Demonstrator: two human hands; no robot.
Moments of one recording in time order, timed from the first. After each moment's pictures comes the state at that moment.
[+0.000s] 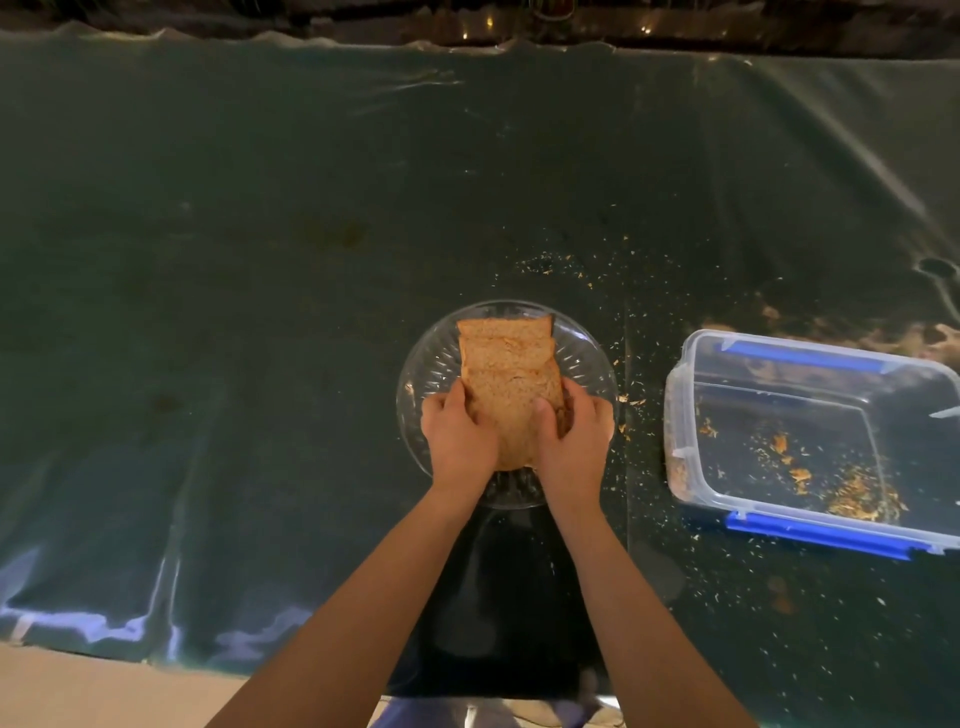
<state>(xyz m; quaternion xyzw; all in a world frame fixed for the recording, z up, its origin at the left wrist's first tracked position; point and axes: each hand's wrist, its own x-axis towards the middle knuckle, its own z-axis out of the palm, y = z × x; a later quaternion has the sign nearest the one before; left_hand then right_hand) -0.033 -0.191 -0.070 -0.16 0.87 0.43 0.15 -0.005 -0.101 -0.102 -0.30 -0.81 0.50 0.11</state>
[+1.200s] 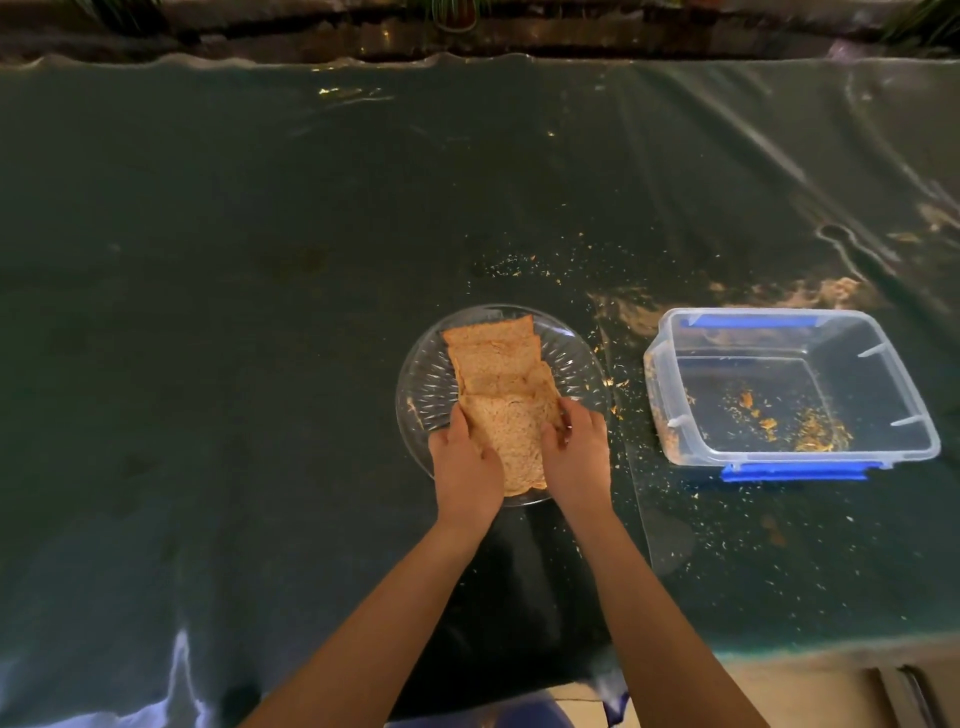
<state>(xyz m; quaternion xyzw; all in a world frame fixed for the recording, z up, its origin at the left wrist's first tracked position) -0.019 -0.223 -0.066 -0.08 0.85 0.46 0.23 0.010 -0.120 -0.095 -0.35 -0.83 0.42 0.05</state>
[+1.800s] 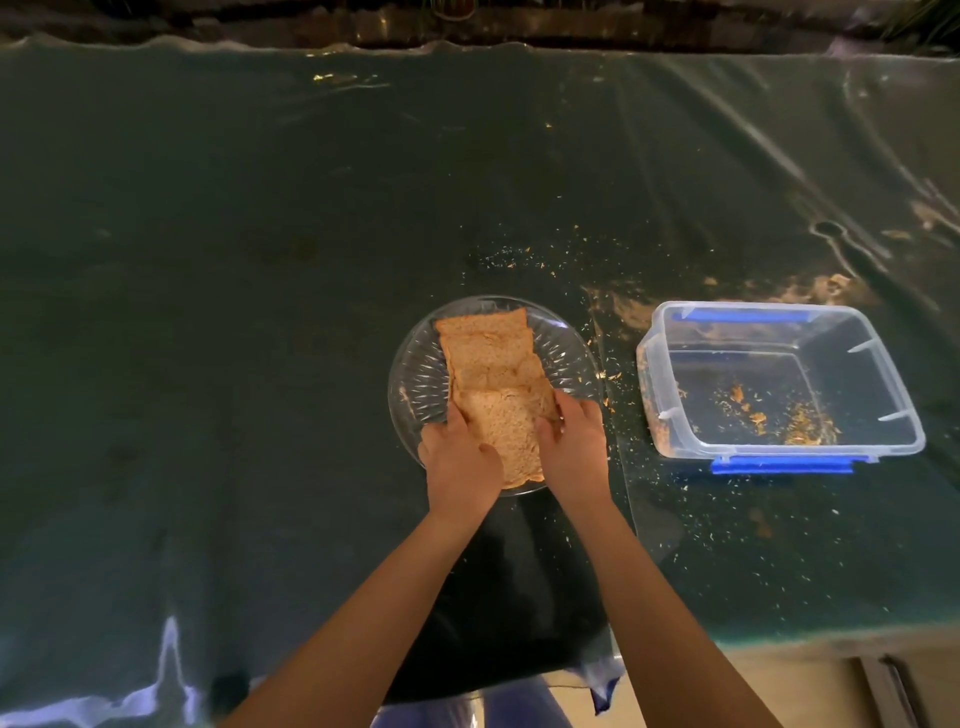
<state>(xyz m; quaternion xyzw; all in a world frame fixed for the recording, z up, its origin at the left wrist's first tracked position) -0.017 -0.223 -0.069 -0.06 0.88 0.38 0.27 0.013 -0.115 -0.088 -0.32 -0.86 0.40 0.03</state>
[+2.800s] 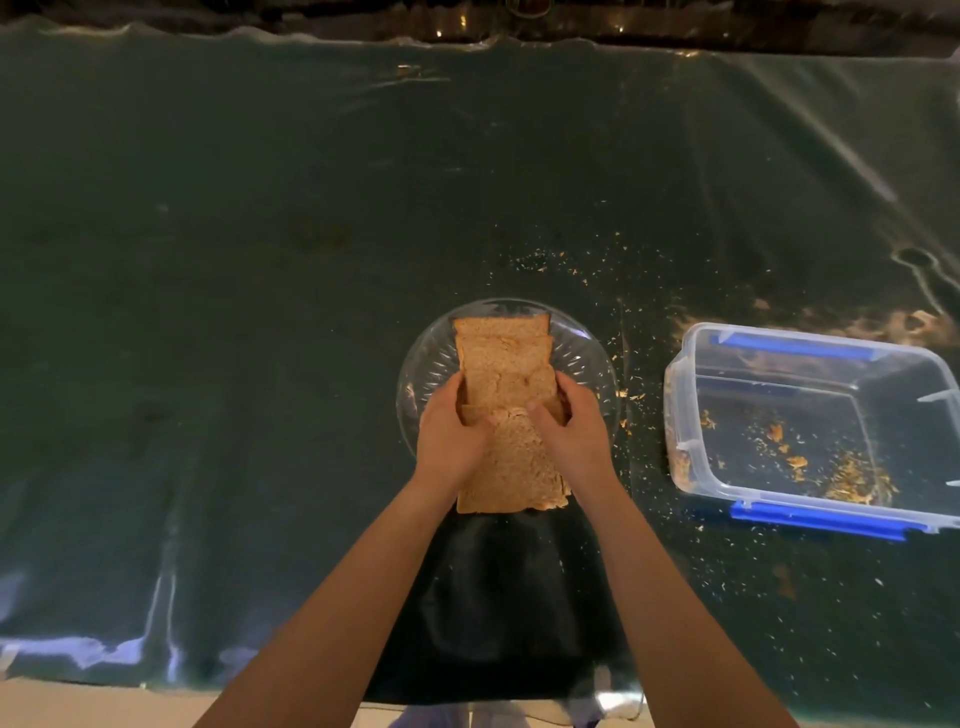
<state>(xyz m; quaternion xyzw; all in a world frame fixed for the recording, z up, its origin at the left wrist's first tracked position) -0.040 -0.214 -0.061 -0.10 0.83 0.50 0.22 -0.015 -0.089 -0.096 -0.24 -0.81 0.53 0.00</state>
